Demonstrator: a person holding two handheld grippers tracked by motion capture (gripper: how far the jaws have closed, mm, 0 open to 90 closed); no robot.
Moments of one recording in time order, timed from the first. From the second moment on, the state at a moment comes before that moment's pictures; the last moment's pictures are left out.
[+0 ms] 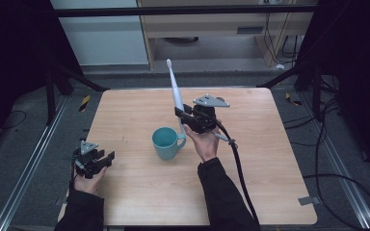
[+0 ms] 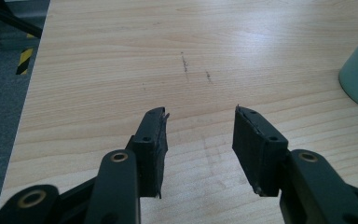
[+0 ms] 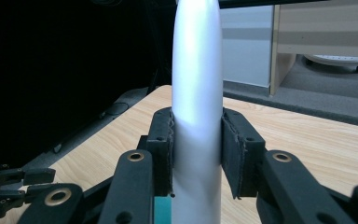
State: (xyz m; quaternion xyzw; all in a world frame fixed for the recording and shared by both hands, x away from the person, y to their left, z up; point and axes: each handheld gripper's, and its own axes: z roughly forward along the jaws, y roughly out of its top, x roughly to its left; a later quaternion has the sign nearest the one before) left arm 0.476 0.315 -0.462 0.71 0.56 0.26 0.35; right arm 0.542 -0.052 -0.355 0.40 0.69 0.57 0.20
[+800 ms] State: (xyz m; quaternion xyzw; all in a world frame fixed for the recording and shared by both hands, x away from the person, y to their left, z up) left arm 0.476 0.315 -0.462 0.71 0.56 0.26 0.35; right arm 0.550 -0.002 -0.384 0.39 0.70 0.57 0.18
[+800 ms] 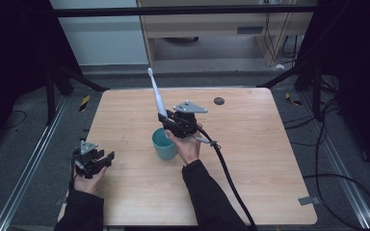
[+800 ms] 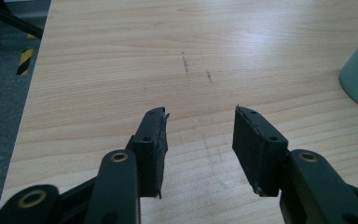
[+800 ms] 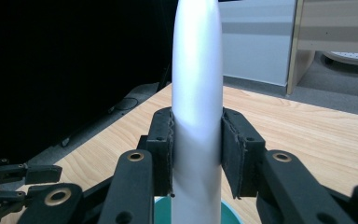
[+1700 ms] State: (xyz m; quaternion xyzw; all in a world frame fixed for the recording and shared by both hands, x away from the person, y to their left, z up) left arm 0.476 0.315 -0.462 0.71 0.56 0.26 0.35; right arm 0.540 0.015 -0.420 0.42 0.69 0.55 0.22
